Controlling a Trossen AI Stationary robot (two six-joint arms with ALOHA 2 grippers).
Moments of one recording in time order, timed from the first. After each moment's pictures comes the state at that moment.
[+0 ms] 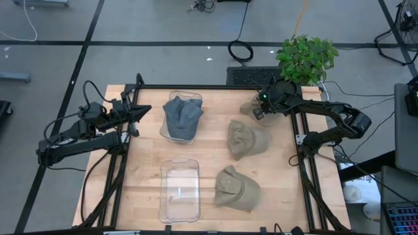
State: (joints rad) left arm 0.35 0.24 0.47 -0.16 0.00 0.02; right arm -0.74 1.37 0.64 -0.30 0.23 0.17
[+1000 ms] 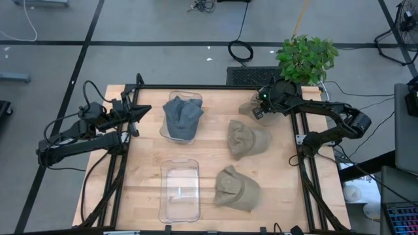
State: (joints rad) left arm 0.35 0.24 0.47 -0.16 0.00 0.02; right arm -0.74 1.37 0.64 -0.27 0.23 0.16
